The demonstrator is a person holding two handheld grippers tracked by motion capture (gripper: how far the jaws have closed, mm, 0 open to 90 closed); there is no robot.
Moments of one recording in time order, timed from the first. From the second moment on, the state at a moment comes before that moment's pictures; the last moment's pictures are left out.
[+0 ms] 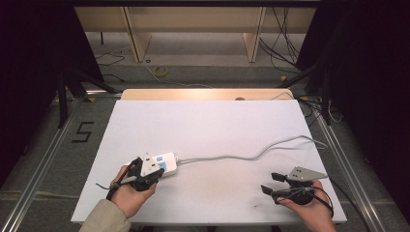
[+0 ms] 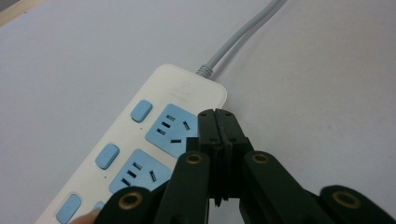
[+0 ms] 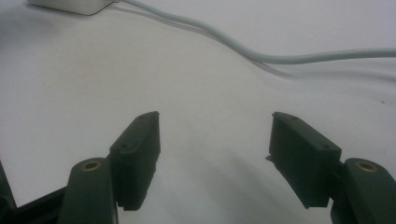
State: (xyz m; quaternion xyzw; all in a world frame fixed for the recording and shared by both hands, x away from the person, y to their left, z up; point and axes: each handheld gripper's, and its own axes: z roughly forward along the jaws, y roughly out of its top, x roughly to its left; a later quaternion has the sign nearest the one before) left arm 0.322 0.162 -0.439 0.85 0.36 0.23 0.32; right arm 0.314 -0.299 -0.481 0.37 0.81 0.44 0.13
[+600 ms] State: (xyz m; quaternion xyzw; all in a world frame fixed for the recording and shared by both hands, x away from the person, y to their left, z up) left arm 0.326 0.169 -0.437 0.84 0.37 0.23 0.31; right arm 0.314 -0.299 -0.481 0.36 0.81 0.44 0.13
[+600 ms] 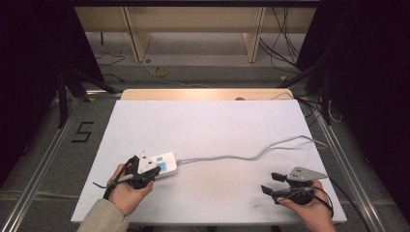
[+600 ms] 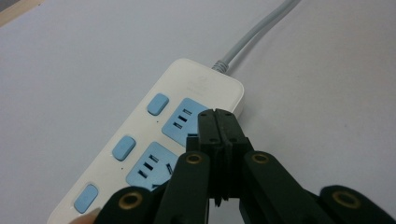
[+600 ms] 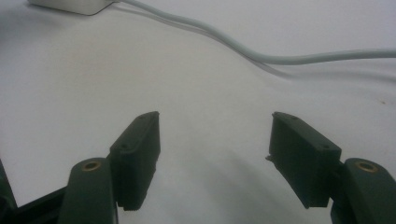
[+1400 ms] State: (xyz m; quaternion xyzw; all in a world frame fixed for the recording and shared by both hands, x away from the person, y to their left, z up) left arm 0.329 0.175 -0.433 0.84 0.39 0.23 0.30; right arm 0.314 -0.299 -0.481 0.36 0.81 0.44 0.14
